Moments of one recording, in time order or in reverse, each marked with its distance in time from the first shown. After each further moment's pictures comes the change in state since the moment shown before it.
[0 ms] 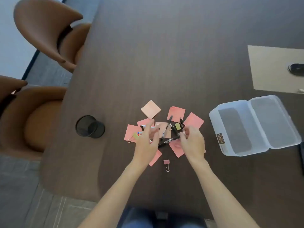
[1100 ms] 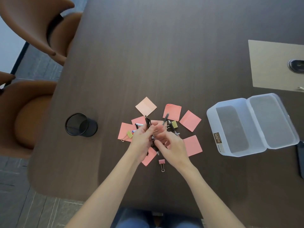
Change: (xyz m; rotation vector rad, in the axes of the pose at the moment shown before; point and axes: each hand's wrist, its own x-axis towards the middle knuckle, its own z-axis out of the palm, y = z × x) left_hand 0.034 -0.005 0.014 -0.835 -0.132 -0.382; right_hand -0.027 -0.026 0.009 0.284 -0.271 -0.245
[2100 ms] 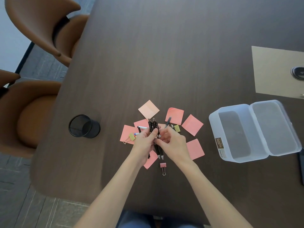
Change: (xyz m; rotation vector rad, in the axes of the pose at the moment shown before) left_hand 0.002 -0.002 -0.003 0.127 0.024 -0.022; right_hand 0.022 -0.032 -0.011 -0.010 -0.062 0.201
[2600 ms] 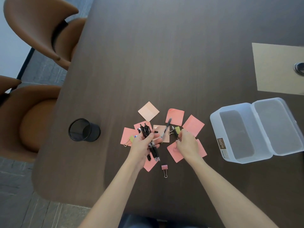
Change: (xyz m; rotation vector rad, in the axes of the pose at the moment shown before) left_hand 0.012 -0.007 -0.011 -0.031 0.144 -0.053; right_hand 0.056 0.094 0.002 -0.457 0.080 0.216
